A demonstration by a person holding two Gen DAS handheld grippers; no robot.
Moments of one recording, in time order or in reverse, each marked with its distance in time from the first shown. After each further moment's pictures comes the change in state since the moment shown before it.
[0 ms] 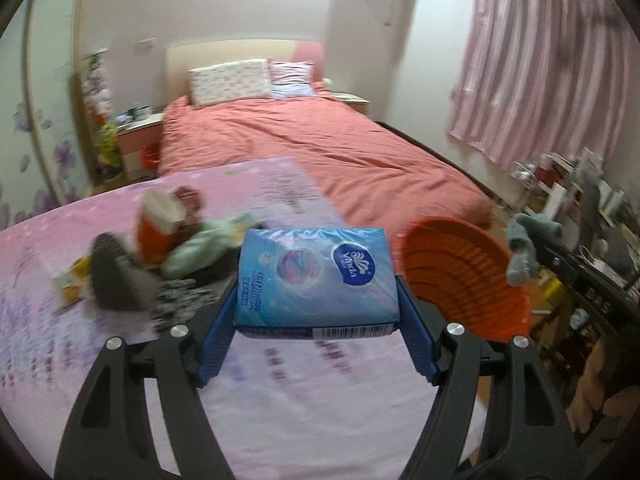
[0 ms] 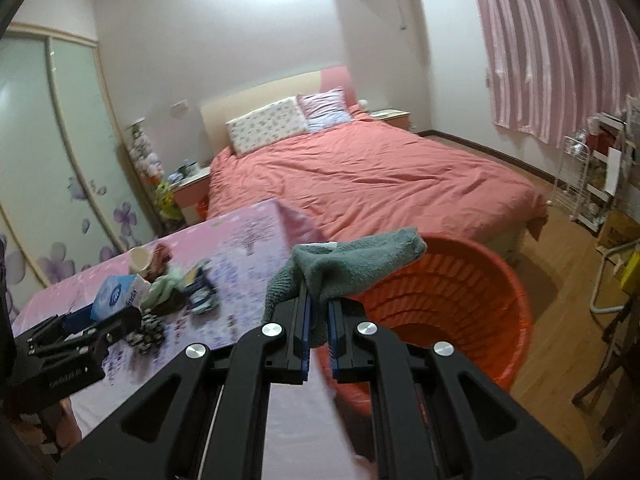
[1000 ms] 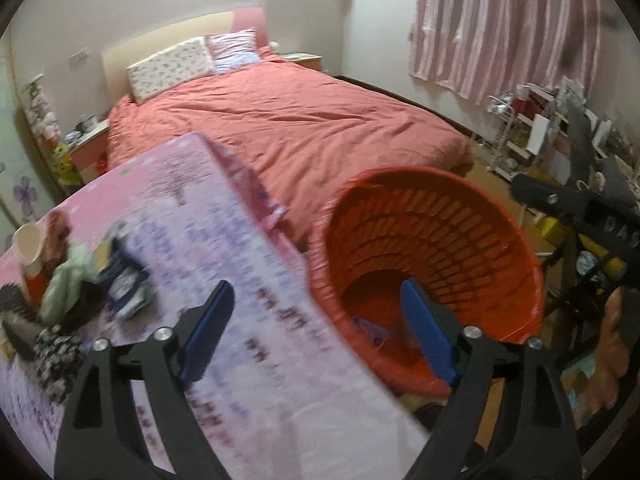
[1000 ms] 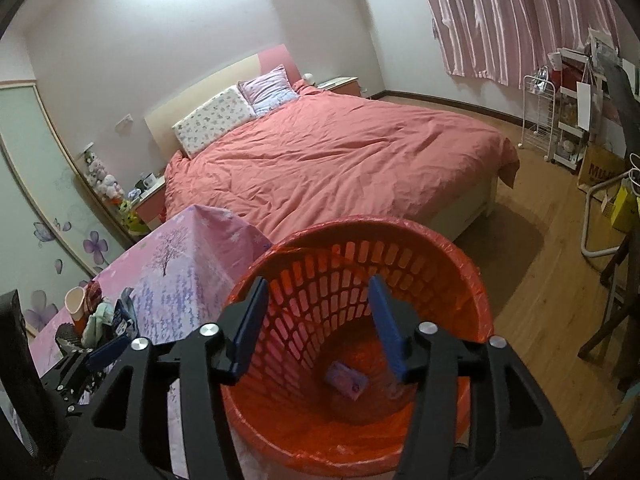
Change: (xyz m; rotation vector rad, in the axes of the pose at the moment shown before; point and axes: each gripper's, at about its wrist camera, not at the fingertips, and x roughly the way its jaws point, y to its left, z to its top) left arm 0.116 -0.090 -0.005 0.161 0.136 -0.021; right arm 0.056 -0.095 0.003 0.187 0.085 -0.065
